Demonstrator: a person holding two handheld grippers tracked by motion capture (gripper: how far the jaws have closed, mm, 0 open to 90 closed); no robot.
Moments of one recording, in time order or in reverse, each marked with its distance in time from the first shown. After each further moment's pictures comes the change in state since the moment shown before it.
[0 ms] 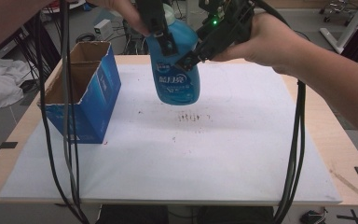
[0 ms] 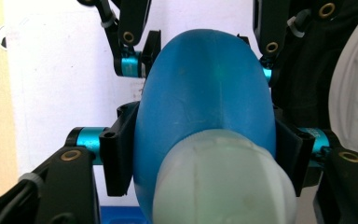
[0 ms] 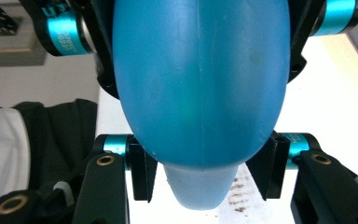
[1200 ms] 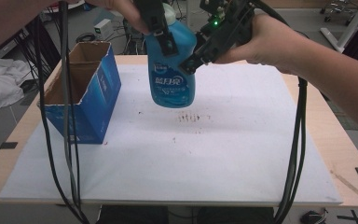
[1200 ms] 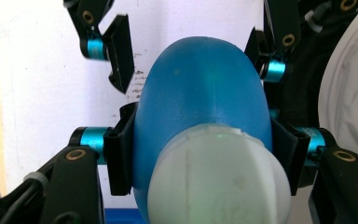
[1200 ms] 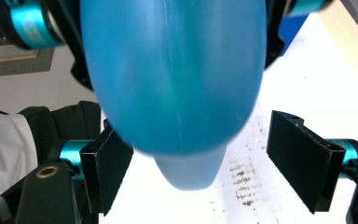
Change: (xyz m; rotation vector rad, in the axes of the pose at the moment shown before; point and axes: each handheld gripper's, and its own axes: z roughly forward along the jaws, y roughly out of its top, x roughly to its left) left arm 0.004 -0.003 -0.001 -0.011 -0.022 -0.033; right arm -0.006 -0.004 0.000 0.028 -0.001 0.061
